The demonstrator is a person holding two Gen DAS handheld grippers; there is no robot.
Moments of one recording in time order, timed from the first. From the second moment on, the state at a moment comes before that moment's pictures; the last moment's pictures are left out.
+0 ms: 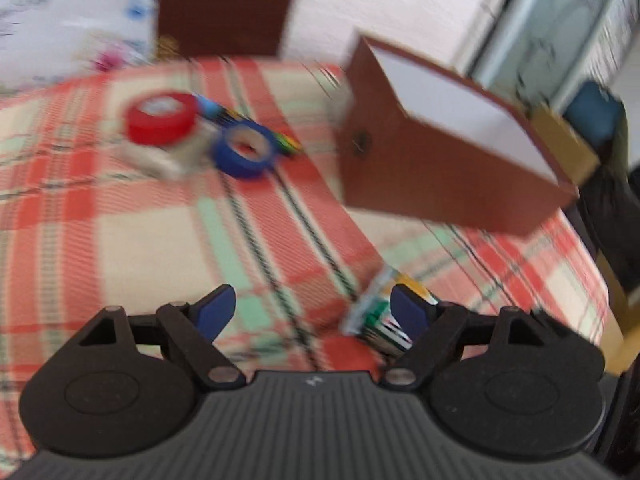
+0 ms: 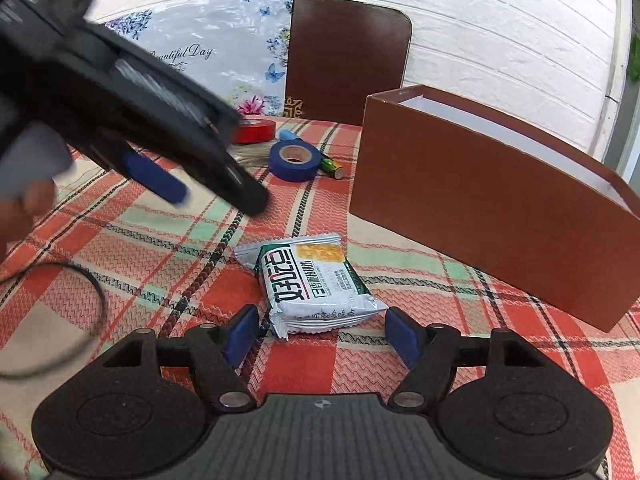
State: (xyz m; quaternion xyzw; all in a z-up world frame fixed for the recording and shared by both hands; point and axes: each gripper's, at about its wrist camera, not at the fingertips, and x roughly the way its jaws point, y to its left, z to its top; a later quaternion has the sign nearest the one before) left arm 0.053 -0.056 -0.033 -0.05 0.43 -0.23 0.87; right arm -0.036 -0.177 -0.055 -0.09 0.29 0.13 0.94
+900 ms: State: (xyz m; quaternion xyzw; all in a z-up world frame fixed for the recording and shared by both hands) left arm 0.112 -0.184 0.077 0.02 0.33 -0.32 0.89; right arm 0.045 -0.244 0.019 -0.08 0.11 0.06 0.99
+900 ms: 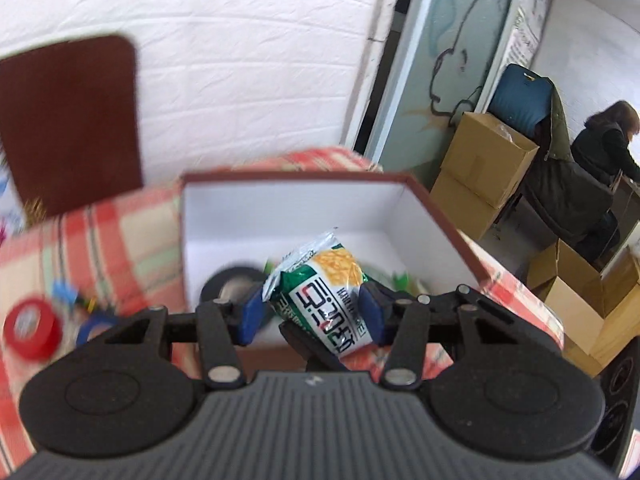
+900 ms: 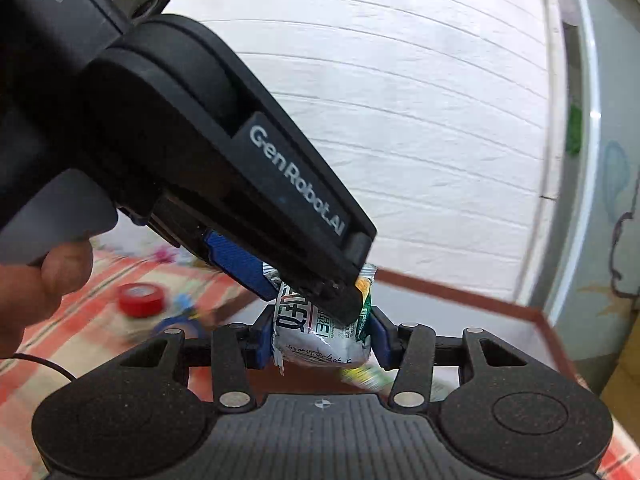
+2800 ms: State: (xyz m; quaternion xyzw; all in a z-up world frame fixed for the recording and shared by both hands) left arm 0.065 0.108 -0.070 -0.05 0.30 0.11 0.94; right arm 0.085 -0.101 -0.007 -0.13 0.22 0.24 0.94
